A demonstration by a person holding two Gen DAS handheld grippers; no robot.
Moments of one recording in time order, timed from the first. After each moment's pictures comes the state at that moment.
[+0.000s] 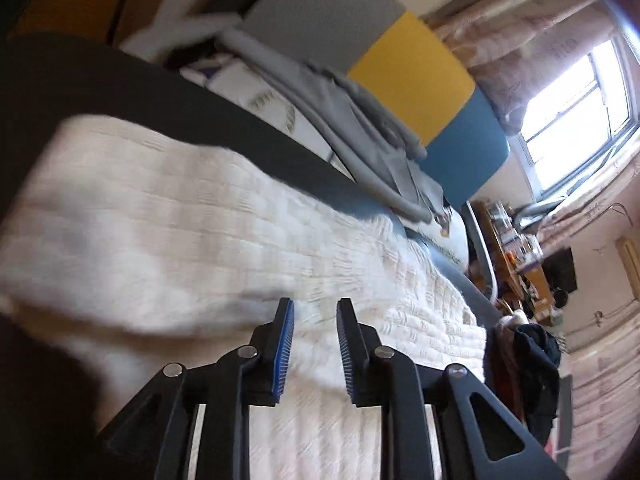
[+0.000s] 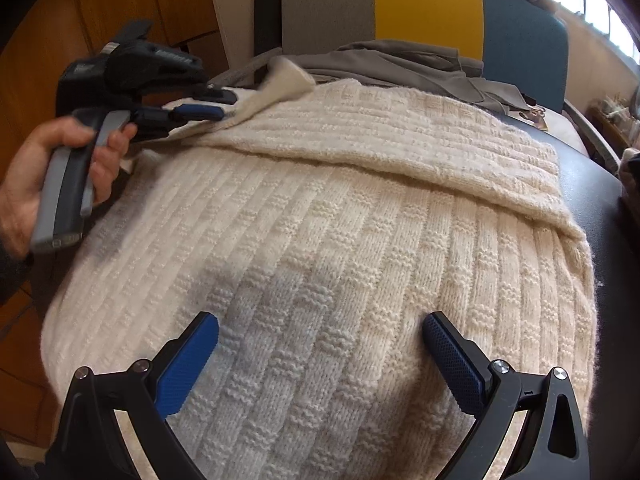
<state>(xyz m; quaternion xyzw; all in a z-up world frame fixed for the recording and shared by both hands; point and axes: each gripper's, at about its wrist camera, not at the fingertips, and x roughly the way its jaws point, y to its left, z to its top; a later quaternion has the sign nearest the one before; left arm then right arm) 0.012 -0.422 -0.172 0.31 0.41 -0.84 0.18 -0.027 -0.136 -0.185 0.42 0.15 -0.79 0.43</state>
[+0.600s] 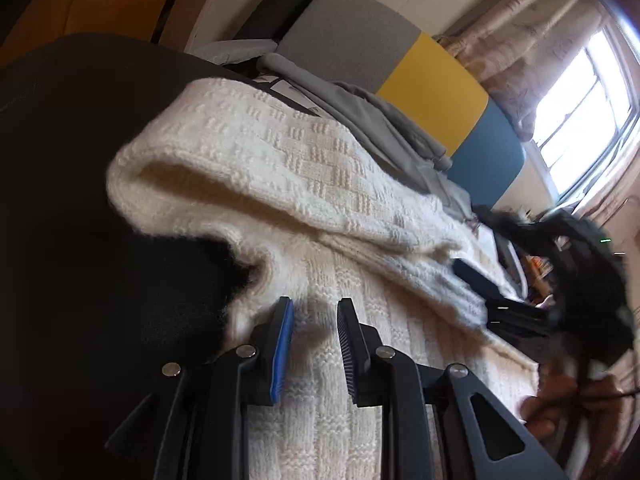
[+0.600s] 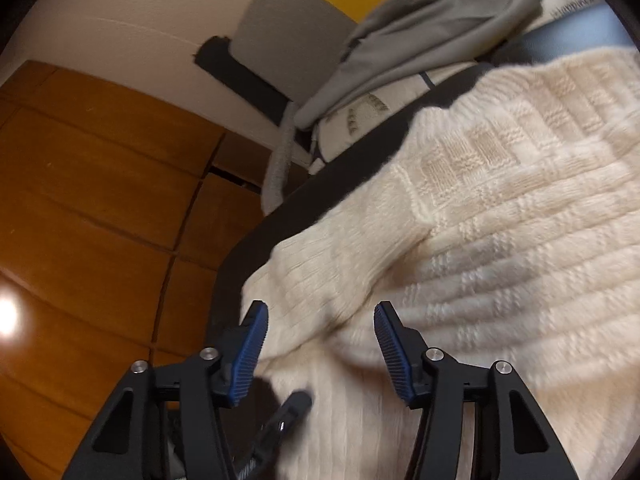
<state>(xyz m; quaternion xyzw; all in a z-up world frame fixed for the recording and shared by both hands) 0.096 -0.414 -0.218 0.28 0.40 -0.84 0.22 -0.135 -0.282 -0.188 0.54 -0.22 -0.66 0.47</state>
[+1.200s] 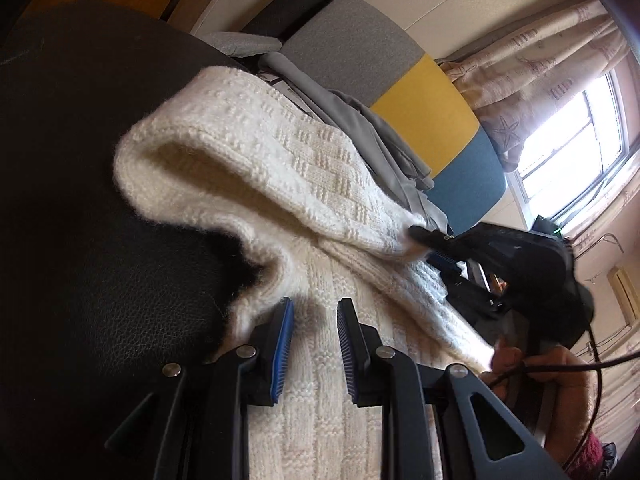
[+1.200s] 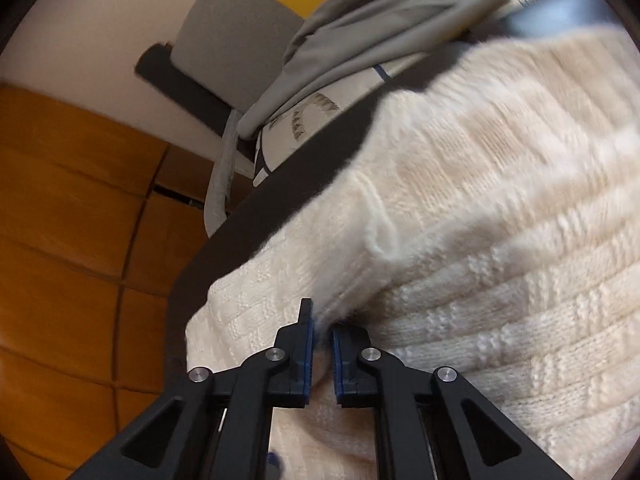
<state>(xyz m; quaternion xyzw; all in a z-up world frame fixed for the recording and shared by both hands) 0.109 -0.427 -0.224 0.23 0.46 -0.84 0.19 -0.144 -0.341 -0.190 0.54 -0.16 -0.71 0.41</state>
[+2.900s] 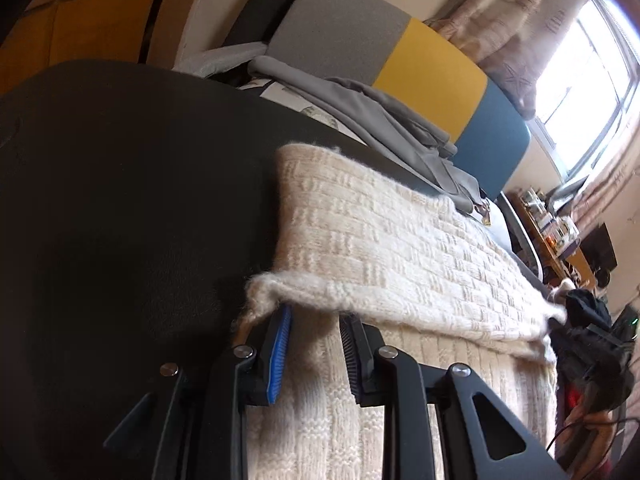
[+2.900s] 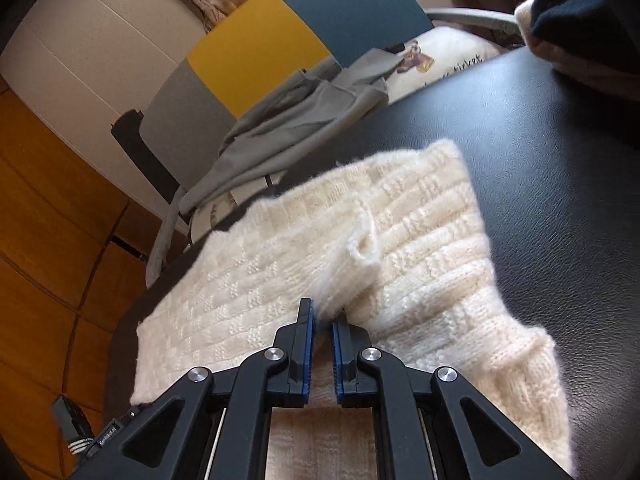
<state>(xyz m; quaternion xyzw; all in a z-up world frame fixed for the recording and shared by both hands) 0.086 -0.407 -0.198 0.33 0.33 -0.85 0.24 -0.185 -0.098 -0.166 0.44 -0.17 -0.82 0.32</state>
